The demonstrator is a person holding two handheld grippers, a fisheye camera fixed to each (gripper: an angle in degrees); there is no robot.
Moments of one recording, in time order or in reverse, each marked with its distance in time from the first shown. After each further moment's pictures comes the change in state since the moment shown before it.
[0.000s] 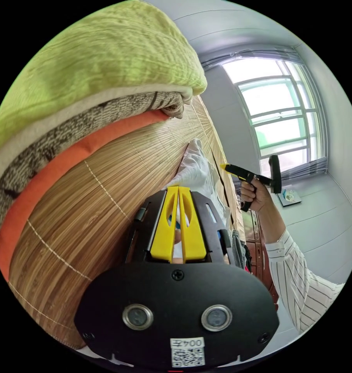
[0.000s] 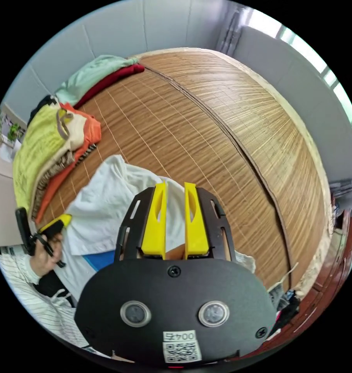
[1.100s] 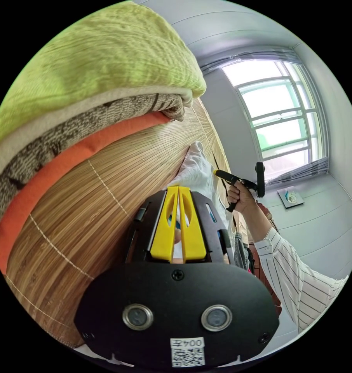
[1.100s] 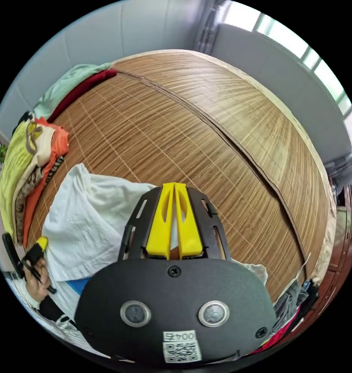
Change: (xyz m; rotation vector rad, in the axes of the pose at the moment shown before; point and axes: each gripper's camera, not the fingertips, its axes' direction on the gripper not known) left arm 0.026 0.032 0.011 0.031 -0.027 0.007; right arm 0.046 0.024 0.072 0.068 -0.011 0.176
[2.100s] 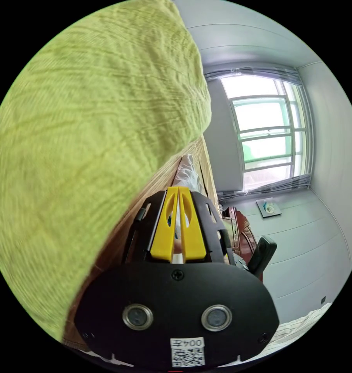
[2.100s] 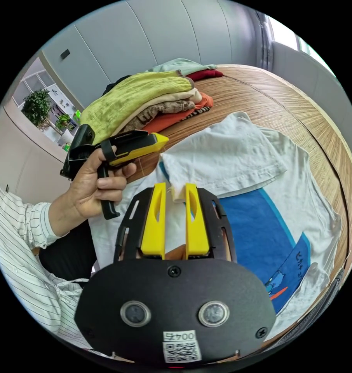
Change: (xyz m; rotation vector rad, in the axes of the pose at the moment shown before) left arm -0.030 -0.007 -0.023 0.013 0.193 -0.070; right arm -0.165 0.230 -0.038 0.086 -0.371 -0.263
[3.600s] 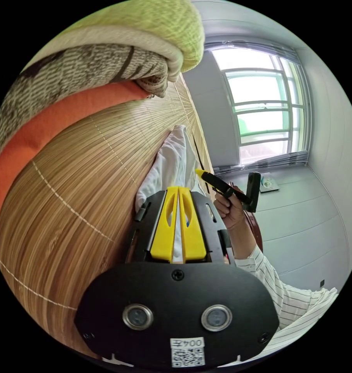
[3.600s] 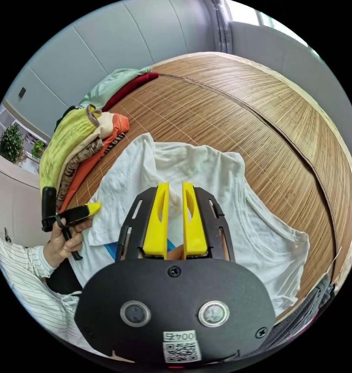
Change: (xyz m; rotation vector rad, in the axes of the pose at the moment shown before) left arm -0.003 0.004 0.105 -0.188 0.016 0.057; right arm 0.183 -0.083 -0.008 -0.061 0.079 0.186
